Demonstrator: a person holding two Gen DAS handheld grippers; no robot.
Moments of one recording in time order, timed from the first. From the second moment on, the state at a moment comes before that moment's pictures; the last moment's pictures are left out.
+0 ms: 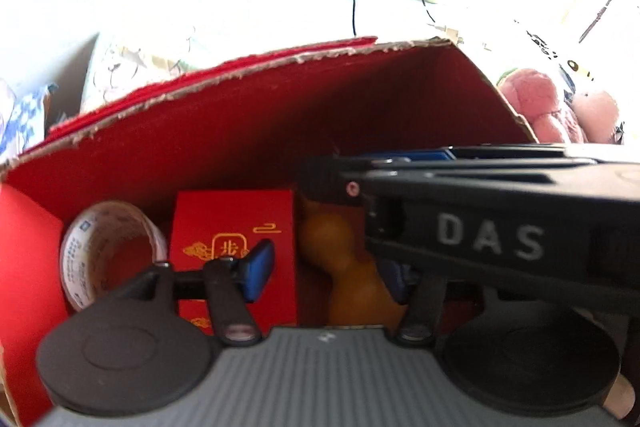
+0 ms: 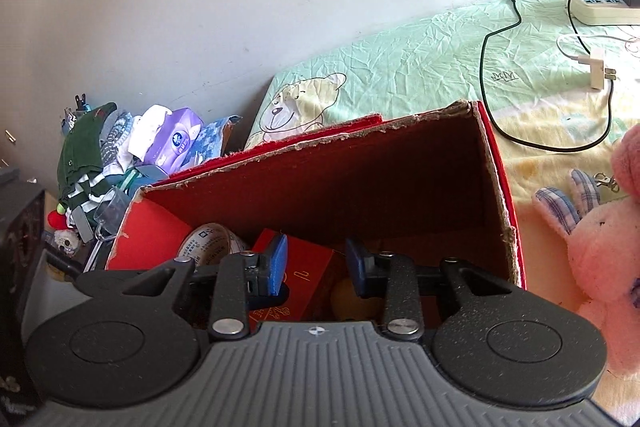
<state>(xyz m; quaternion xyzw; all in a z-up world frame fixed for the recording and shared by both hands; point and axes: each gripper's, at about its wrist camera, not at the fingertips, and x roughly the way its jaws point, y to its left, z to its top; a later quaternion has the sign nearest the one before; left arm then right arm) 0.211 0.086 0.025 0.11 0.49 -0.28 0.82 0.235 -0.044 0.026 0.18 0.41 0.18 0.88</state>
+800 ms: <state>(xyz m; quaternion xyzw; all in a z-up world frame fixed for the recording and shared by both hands) 0.228 0.087 0.016 0.09 0.52 -0.20 0.83 0.229 -0.047 0.027 0.20 0.39 0.18 0.88</state>
